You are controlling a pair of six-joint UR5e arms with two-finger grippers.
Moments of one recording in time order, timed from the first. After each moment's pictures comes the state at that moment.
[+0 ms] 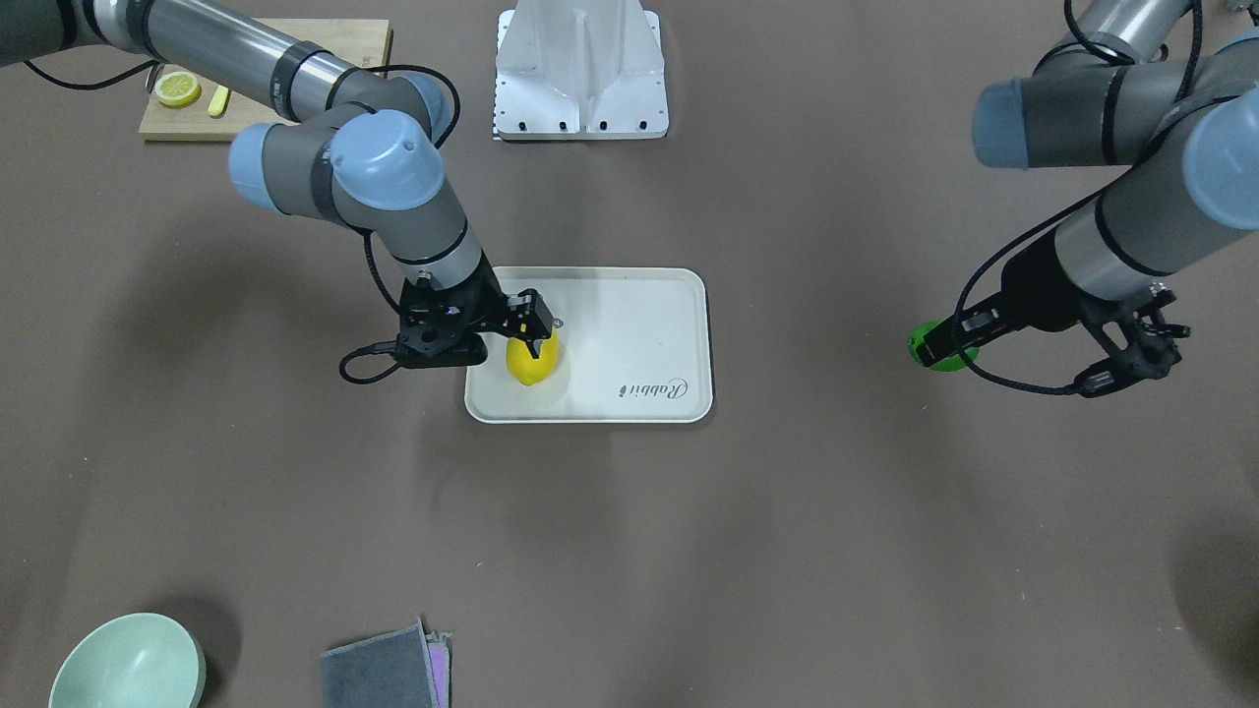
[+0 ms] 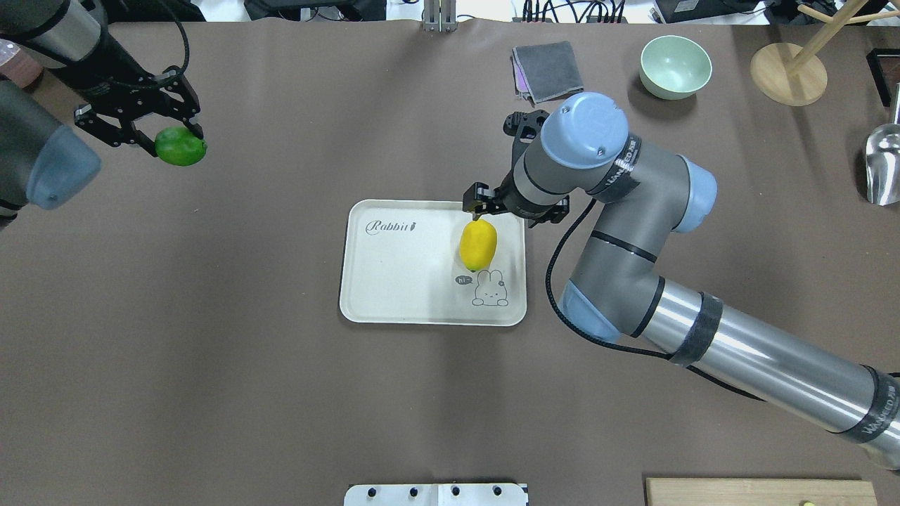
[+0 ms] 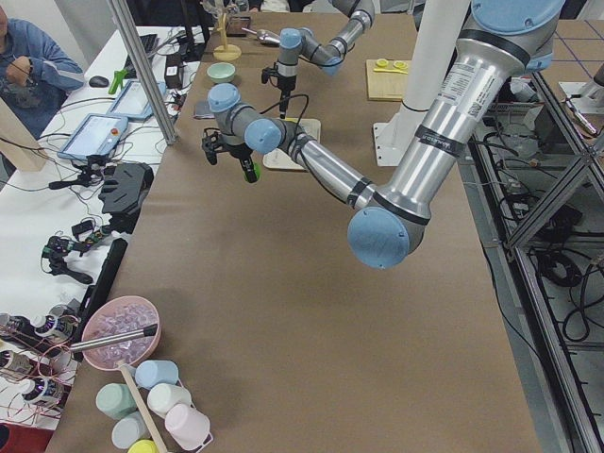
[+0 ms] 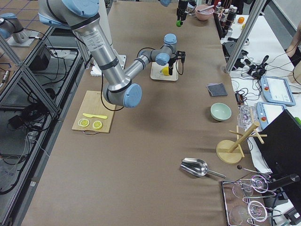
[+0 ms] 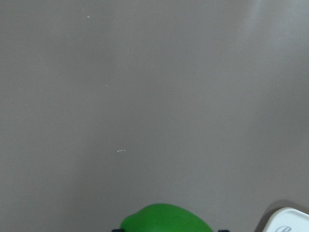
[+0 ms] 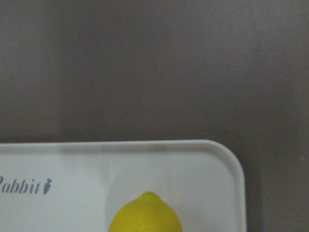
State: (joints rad) left arm -1.05 -2.07 -1.68 -1.54 -2.35 -1.11; right arm 0.67 -0.95 1.57 -1.29 1.97 1.25
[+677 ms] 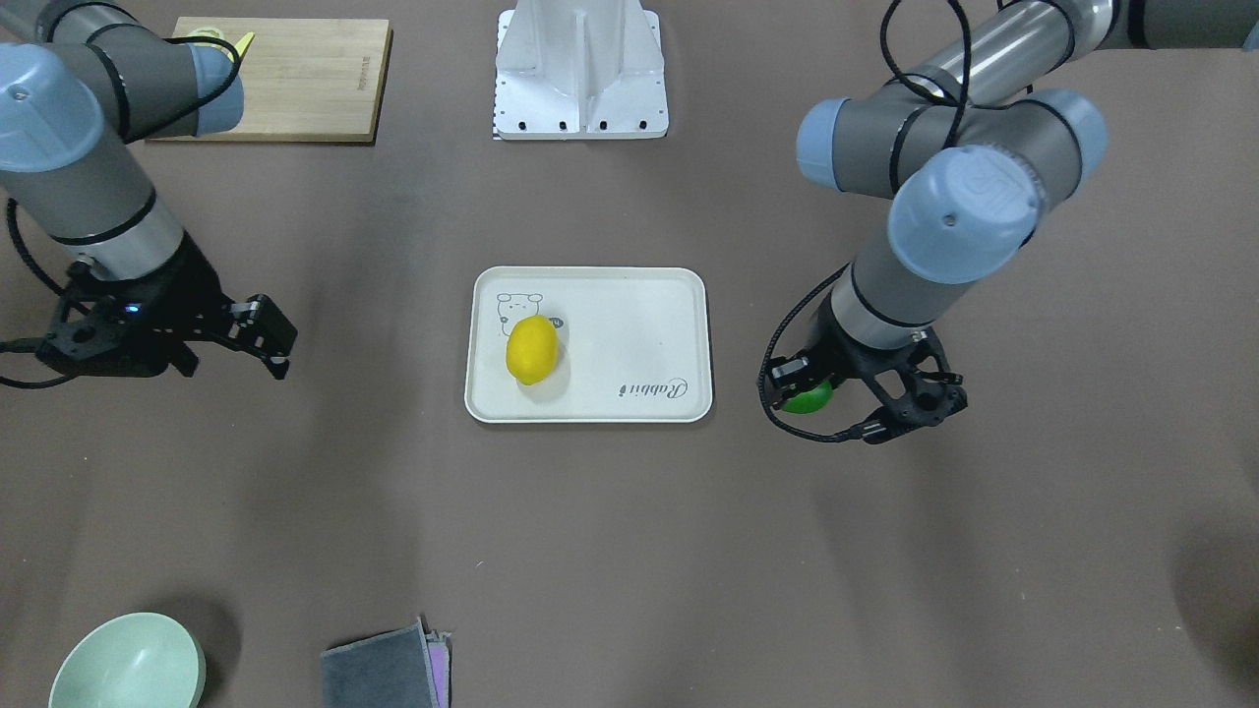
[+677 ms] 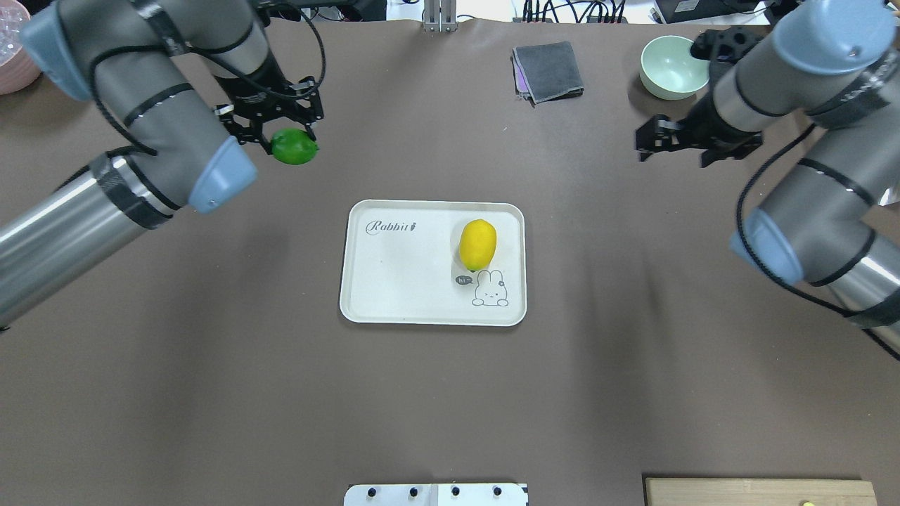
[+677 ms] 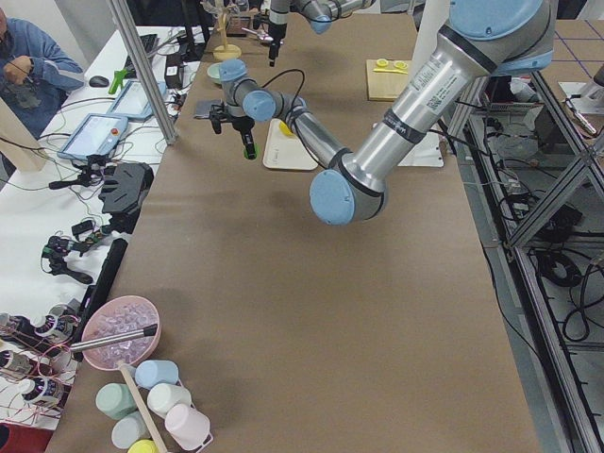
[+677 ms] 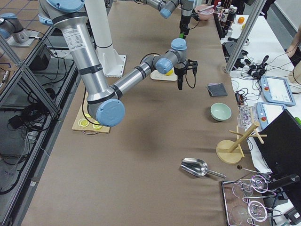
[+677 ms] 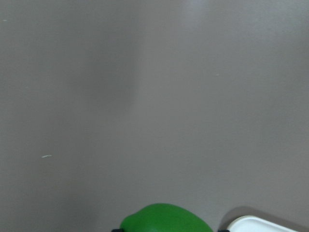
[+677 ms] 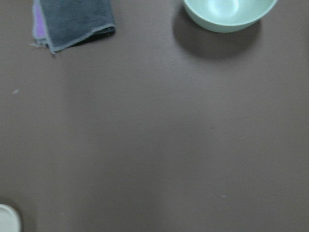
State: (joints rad) left arm -0.88 -2.34 -1.48 -1.52 -2.18 -1.24; right arm 0.96 -1.24 1.83 -1.52 2.05 0.90
